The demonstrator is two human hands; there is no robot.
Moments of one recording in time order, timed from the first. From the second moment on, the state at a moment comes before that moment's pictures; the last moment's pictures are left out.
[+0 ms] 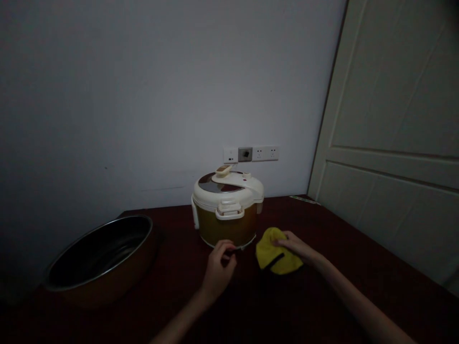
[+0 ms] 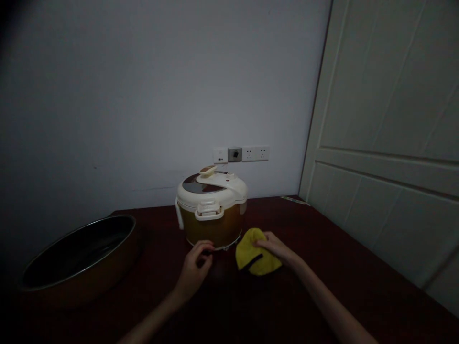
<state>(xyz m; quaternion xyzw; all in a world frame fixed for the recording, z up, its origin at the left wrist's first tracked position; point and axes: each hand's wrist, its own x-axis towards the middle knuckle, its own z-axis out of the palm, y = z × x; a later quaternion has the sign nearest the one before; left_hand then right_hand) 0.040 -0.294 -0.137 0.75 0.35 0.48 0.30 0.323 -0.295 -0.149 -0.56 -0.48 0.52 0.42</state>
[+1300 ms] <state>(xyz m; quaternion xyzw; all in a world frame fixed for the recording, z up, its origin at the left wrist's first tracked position) -0.027 -0.208 -0.162 0.57 0.42 0.60 0.36 0.234 -0.253 -0.150 -0.48 -0.68 -0.14 0.55</state>
